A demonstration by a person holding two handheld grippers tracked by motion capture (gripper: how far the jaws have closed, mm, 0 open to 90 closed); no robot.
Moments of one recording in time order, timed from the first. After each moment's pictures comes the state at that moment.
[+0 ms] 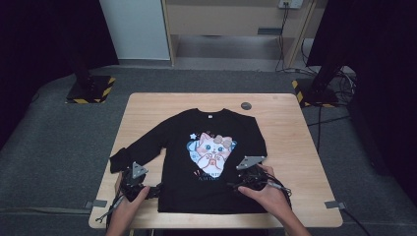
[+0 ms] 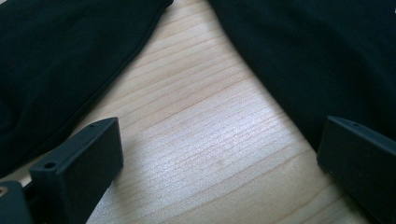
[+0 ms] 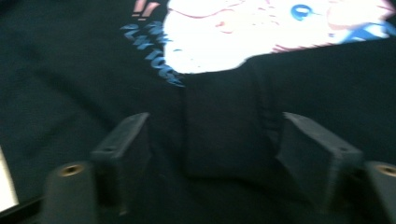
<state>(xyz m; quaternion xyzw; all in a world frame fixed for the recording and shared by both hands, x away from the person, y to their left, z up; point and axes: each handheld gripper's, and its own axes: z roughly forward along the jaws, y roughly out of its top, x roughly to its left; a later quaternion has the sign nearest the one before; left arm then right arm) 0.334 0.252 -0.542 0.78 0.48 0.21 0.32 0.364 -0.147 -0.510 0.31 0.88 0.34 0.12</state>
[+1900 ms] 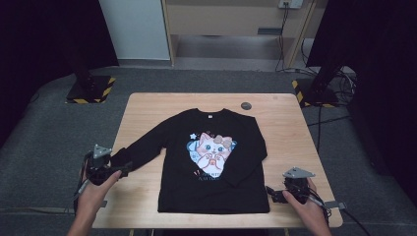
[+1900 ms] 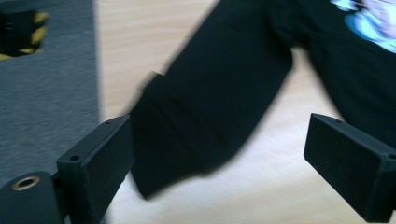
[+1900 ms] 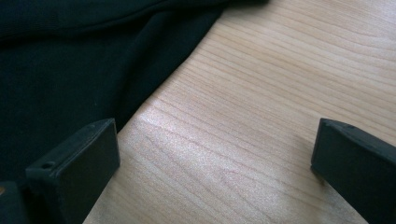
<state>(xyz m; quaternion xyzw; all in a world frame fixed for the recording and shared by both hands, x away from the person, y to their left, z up) 0.355 0.336 -0.470 0.73 0.55 0.26 0.31 0.339 -0.273 -0.547 0.45 0.80 0.34 0.19</state>
